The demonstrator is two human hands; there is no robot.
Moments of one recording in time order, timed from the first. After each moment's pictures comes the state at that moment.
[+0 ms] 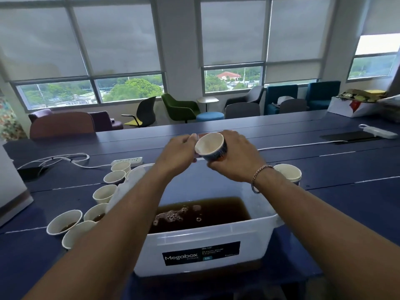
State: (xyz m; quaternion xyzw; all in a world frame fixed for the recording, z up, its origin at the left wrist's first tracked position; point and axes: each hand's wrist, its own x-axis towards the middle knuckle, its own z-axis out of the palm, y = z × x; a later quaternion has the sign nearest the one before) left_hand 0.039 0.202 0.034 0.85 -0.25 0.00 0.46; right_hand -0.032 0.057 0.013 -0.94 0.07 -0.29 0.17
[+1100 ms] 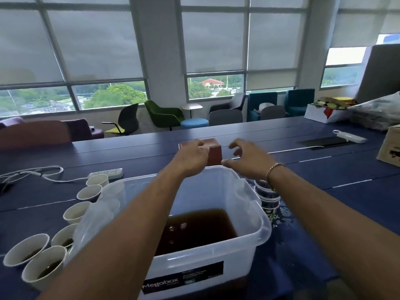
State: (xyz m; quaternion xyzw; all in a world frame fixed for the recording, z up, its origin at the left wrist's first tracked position) left_hand 0.039 0.129 0.040 0.86 -0.34 -0.03 0.38; right_hand -0.052 -0.014 0.028 -0.93 0.19 -0.20 0.25
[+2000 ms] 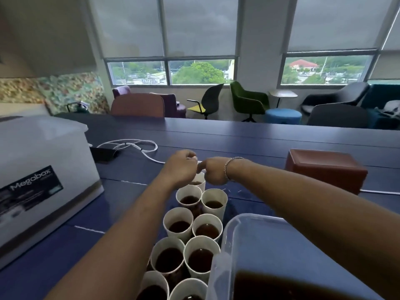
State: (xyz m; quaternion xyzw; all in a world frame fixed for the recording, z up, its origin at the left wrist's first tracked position) left_hand 0.275 0.358 -0.001 0.90 -0.07 0.05 0.43; right_hand 0.287 0.228 0.005 -0.98 -0.16 0.11 0.02
